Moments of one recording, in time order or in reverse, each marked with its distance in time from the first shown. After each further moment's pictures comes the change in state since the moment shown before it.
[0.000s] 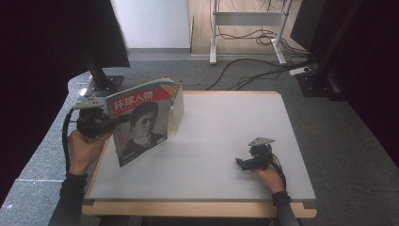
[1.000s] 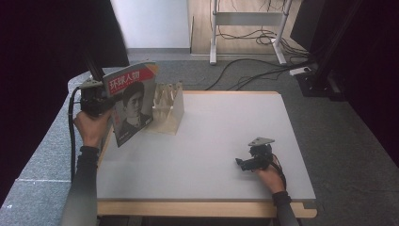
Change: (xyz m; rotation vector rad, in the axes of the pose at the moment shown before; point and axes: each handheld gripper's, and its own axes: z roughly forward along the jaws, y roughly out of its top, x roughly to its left) left arm 0.064 0.017 0.053 -0.086 0.203 -0.133; right arm 0.000 0.000 0.000 -0.003 -0.001 -0.001
